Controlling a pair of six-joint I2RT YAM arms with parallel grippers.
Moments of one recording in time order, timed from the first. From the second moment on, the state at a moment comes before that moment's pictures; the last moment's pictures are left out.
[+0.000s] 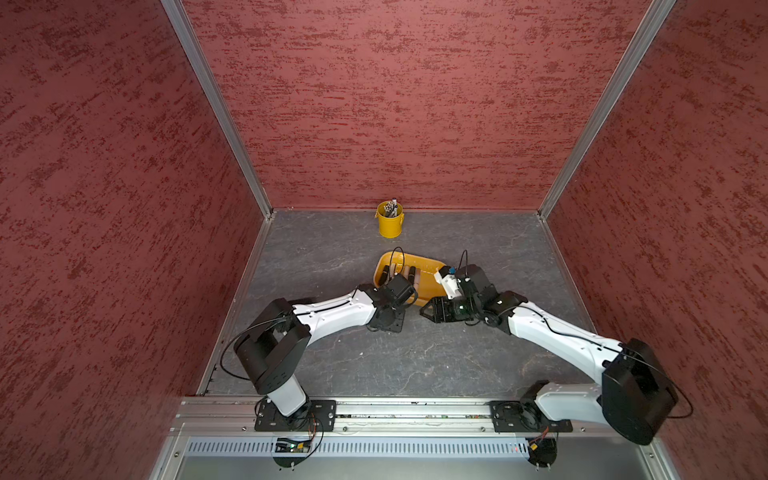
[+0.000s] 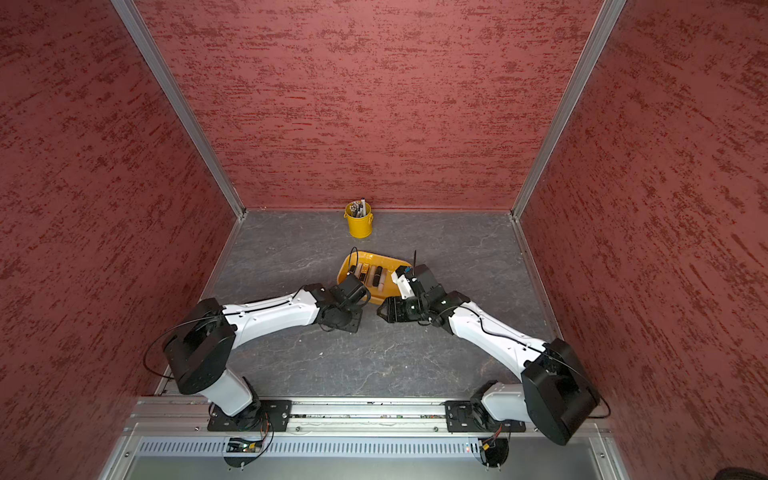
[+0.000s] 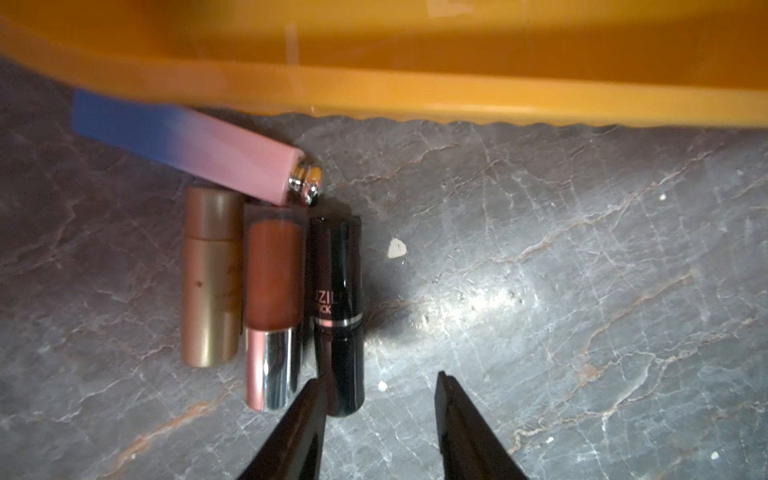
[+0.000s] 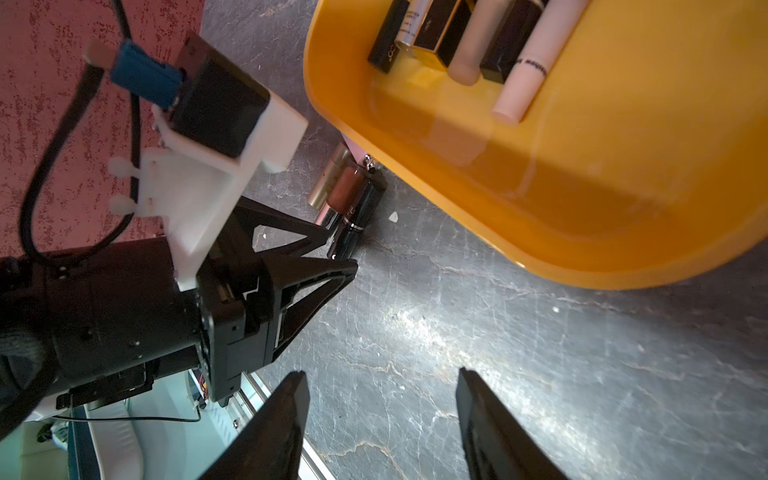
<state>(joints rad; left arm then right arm) -0.83 1.66 1.04 -0.66 -0.11 -0.57 0.63 1.31 0.80 -0.34 -0.42 0.55</state>
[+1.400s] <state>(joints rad) -0.80 1.78 1.08 -0.66 -0.09 -0.52 0.63 1.31 0.80 -0.35 -0.42 0.53</state>
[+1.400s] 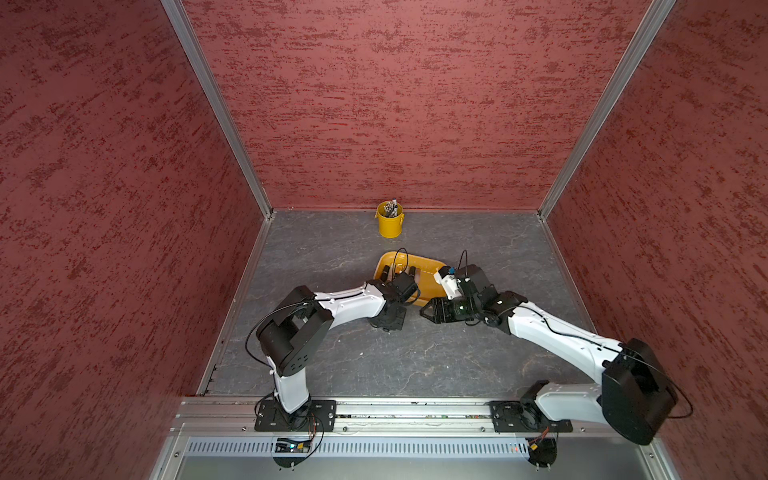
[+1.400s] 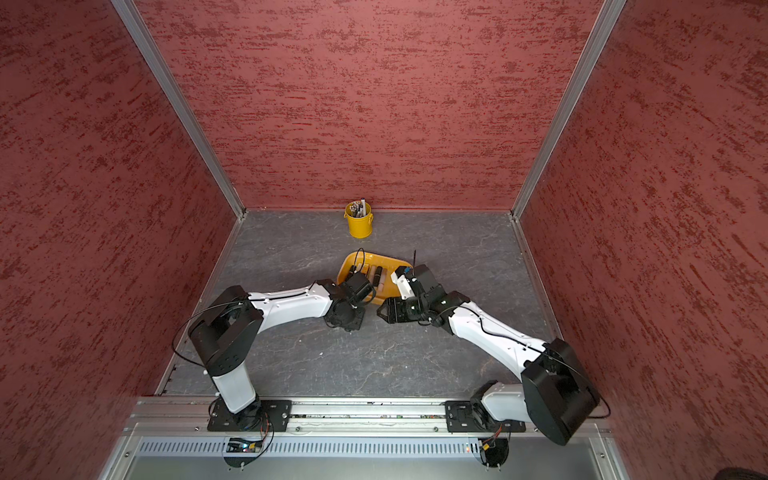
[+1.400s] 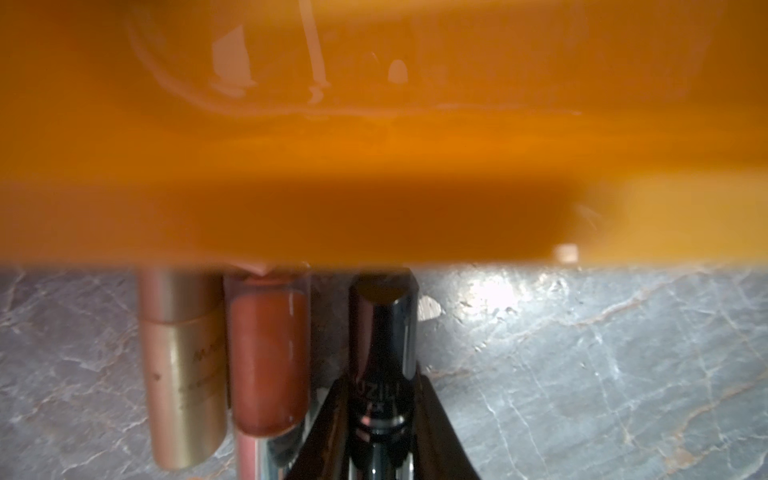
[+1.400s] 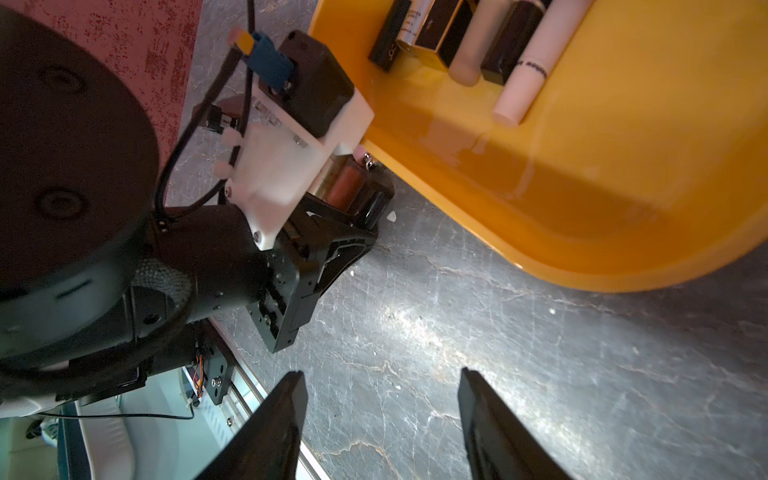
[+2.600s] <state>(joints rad) -0.50 1.11 0.82 0.02 0.85 -0.83 0.53 1.27 0.97 0.10 -0.91 0.90</state>
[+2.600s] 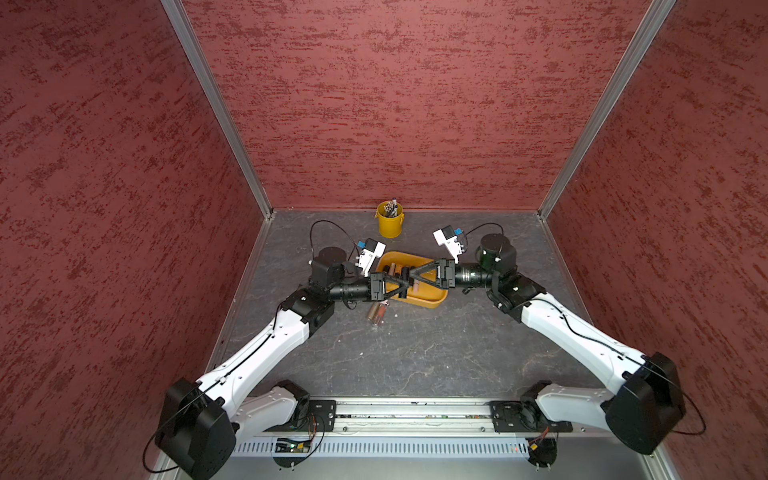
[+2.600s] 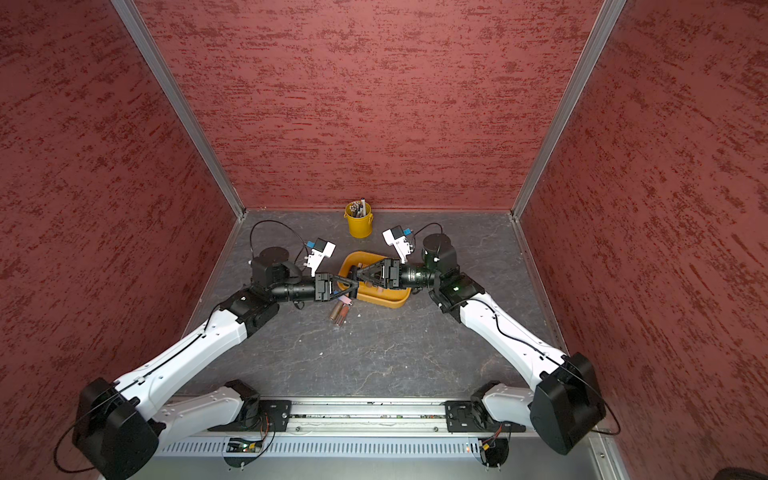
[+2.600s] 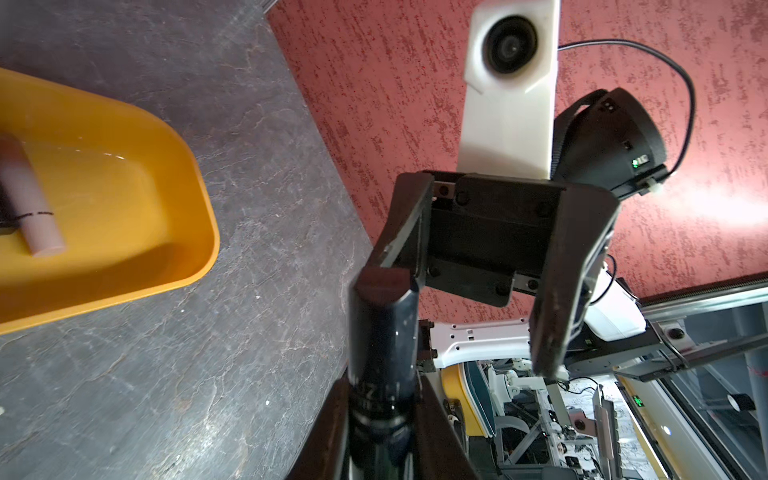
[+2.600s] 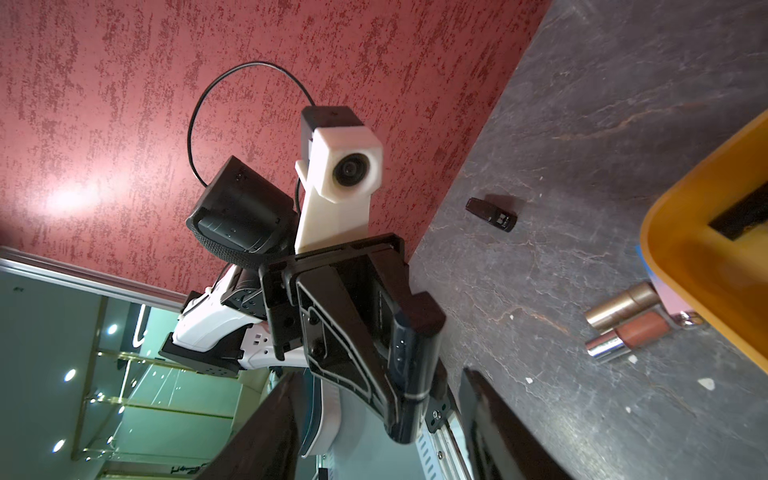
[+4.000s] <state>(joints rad) -0.54 1.16 0.80 0.28 0.91 -0.95 0.53 1.32 0.95 0.28 -0.95 1.01</state>
